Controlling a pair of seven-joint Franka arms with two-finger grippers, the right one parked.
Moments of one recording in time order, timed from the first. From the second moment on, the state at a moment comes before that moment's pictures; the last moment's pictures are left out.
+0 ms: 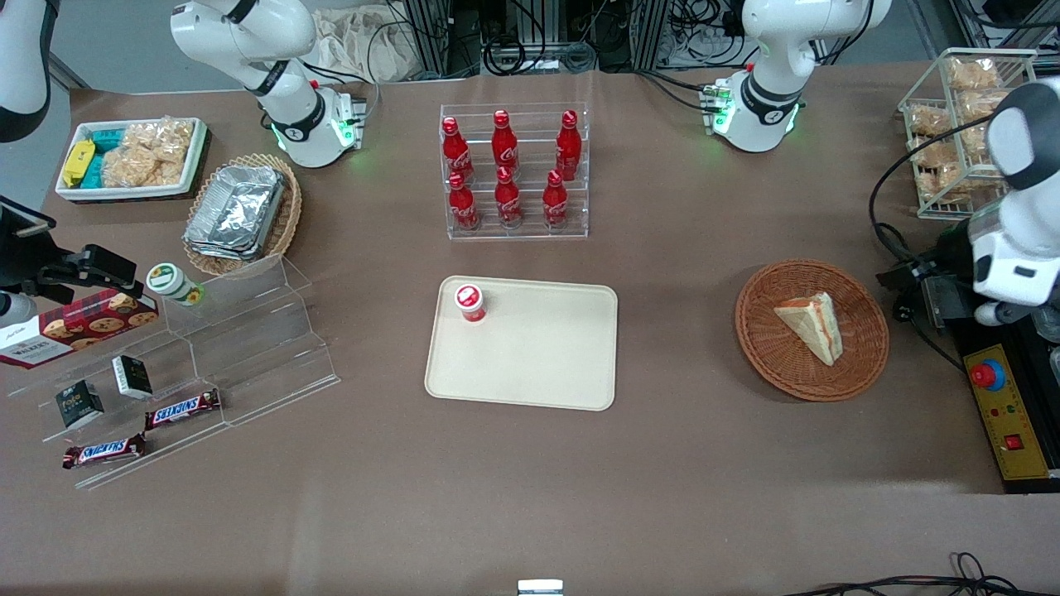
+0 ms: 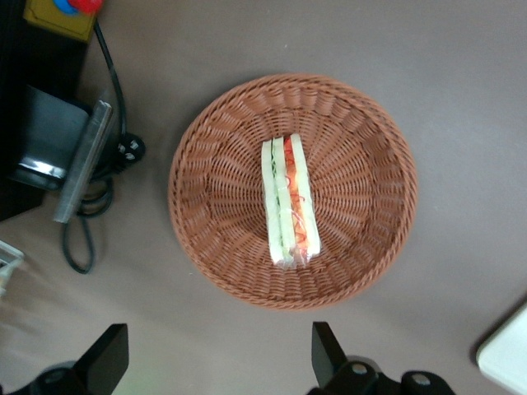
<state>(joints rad) 0.07 0.02 0.03 -2.02 0.01 1.93 -0.41</state>
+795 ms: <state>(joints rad) 0.04 0.34 0.02 -2.20 0.00 2.47 -0.58</state>
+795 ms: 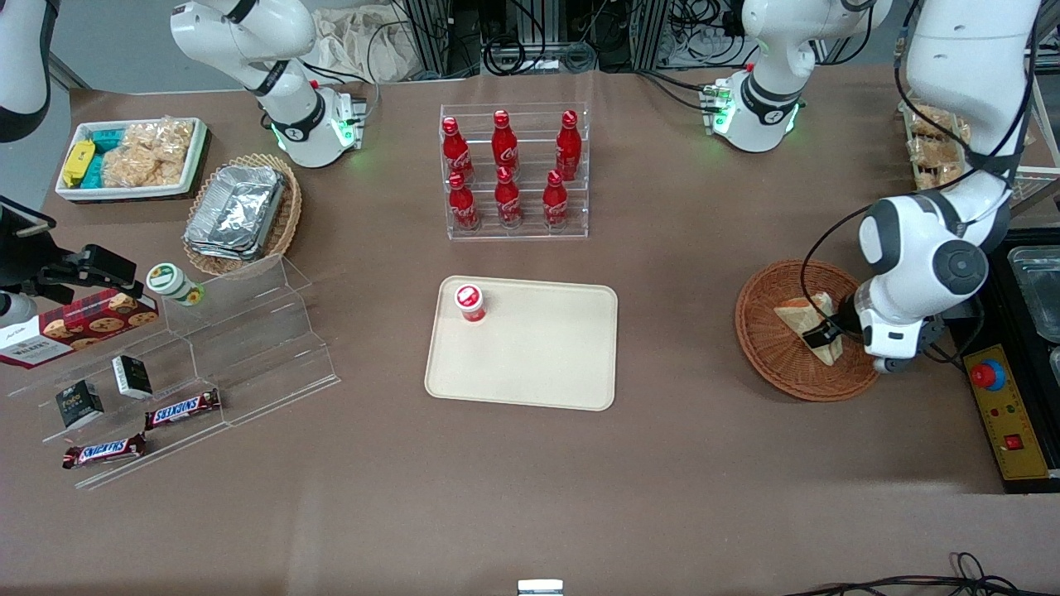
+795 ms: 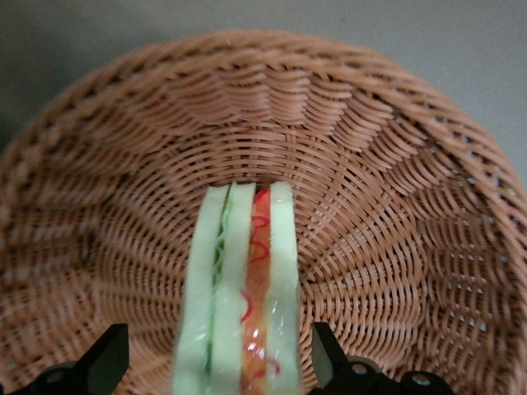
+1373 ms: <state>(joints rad) 0.01 0.31 0.01 -2.19 0.01 2.47 -0.58</state>
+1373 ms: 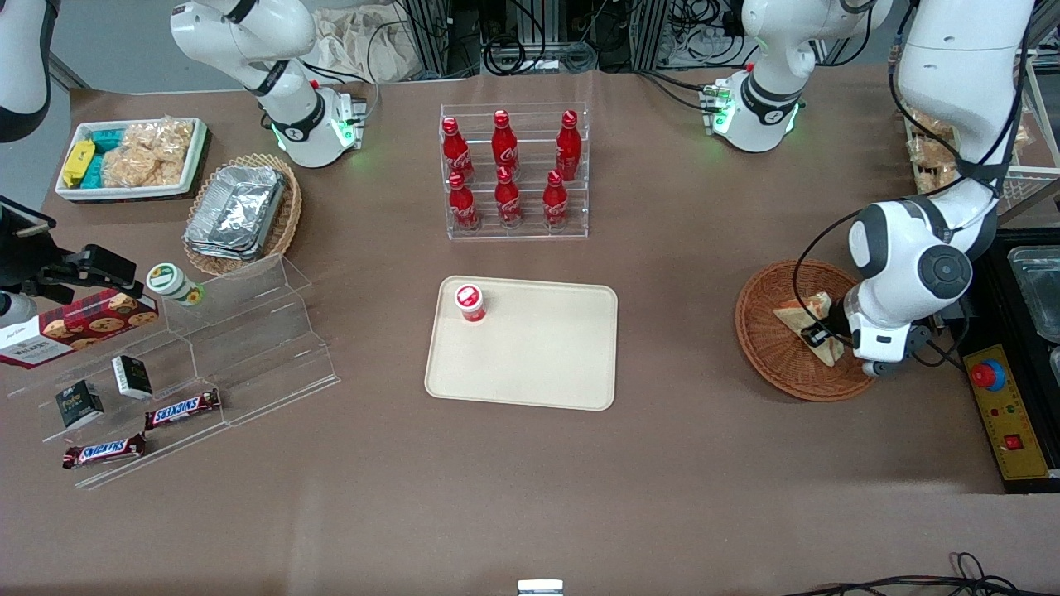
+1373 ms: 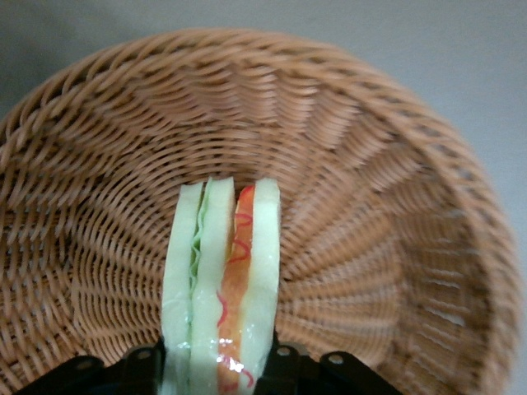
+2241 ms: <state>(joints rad) -0.20 -0.01 -0.09 -1.60 0.01 1.50 -0.63</state>
